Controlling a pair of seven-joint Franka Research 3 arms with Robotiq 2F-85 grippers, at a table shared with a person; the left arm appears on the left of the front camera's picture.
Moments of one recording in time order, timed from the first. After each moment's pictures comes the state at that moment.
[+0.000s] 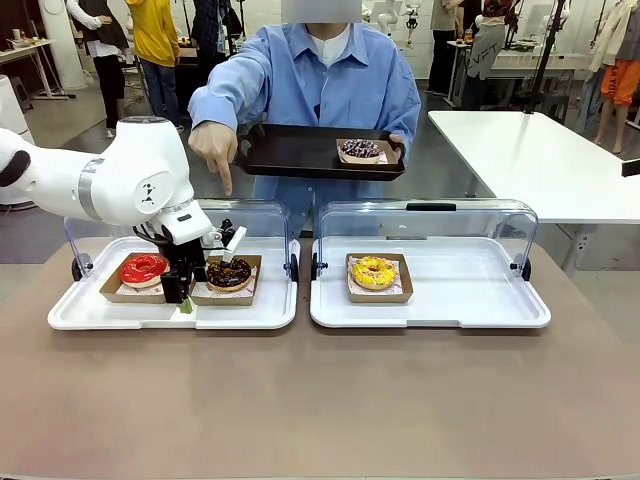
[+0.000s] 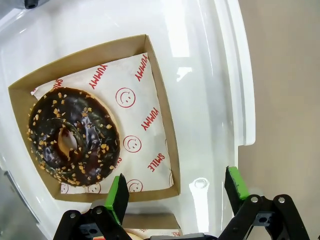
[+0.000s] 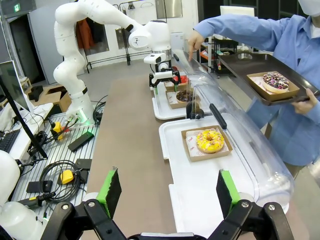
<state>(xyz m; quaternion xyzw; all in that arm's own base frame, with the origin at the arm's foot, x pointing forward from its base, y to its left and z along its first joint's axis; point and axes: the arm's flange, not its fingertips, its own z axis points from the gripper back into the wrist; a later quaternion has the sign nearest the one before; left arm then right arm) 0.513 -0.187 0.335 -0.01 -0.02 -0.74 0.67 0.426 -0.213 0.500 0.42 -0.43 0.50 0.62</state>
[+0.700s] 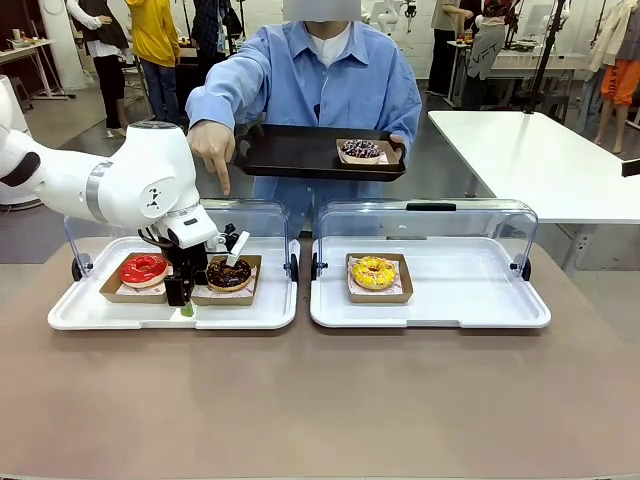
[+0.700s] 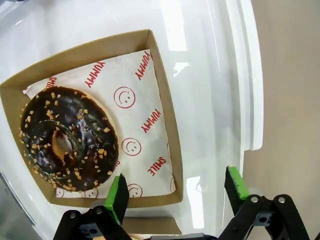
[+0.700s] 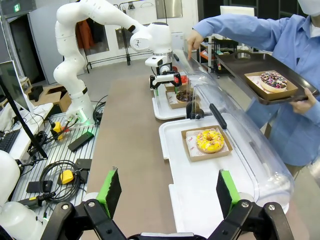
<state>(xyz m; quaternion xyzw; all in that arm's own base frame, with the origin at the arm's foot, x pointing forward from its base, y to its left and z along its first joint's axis) 0.517 -0.191 0.325 0.00 -0.01 -0.73 0.68 0.426 -0.213 0.500 0.42 -0.43 0.50 0.62</state>
